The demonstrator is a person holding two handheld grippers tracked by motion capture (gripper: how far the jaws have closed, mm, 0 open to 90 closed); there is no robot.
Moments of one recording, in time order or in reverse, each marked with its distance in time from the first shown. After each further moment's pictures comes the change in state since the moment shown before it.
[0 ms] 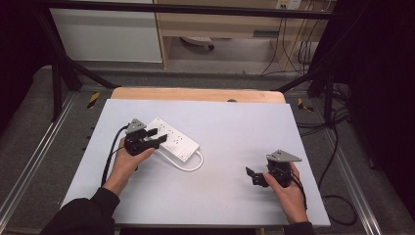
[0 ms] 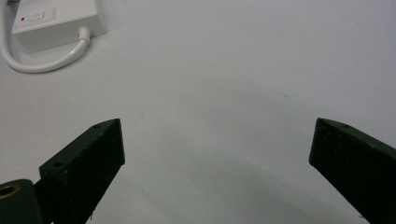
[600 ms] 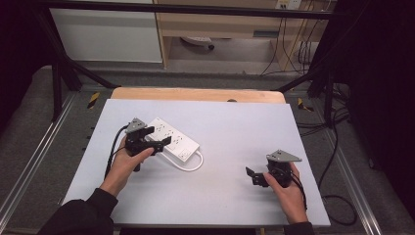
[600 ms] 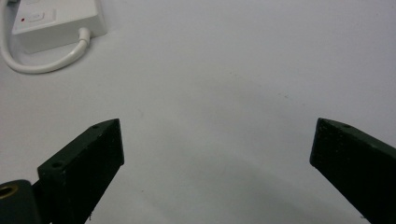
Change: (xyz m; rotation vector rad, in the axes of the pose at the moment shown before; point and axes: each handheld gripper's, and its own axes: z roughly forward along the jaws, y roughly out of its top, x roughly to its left) left arm -0.015 0.010 -0.010 -0.009 -0.016 -0.025; right arm 0.000 0.000 0.000 -0.004 -0.001 -0.001
